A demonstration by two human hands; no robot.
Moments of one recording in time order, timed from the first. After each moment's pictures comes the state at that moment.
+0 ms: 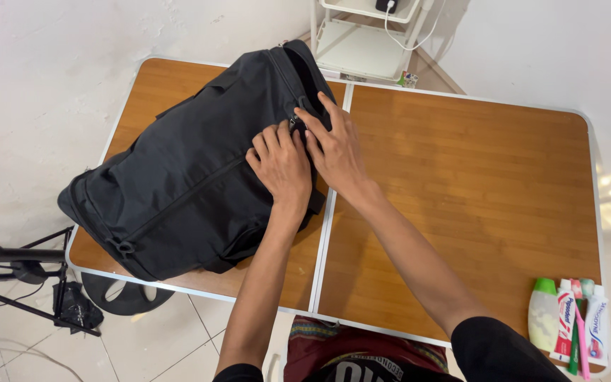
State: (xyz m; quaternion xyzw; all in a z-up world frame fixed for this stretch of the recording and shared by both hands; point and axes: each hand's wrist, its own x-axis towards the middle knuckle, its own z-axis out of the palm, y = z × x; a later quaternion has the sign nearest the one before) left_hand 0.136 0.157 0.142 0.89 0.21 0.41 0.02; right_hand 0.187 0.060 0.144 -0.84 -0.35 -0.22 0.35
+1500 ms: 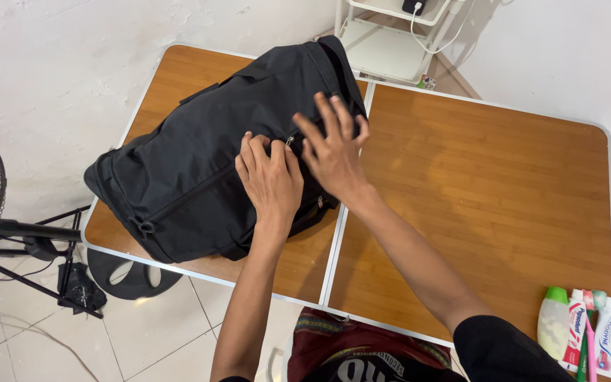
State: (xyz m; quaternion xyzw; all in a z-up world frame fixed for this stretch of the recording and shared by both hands) left_hand 0.070 0.203 0.158 0.91 0.16 0.38 0.09; right_hand 0.160 0.096 0.137 -0.84 -0.39 -0.29 0.25
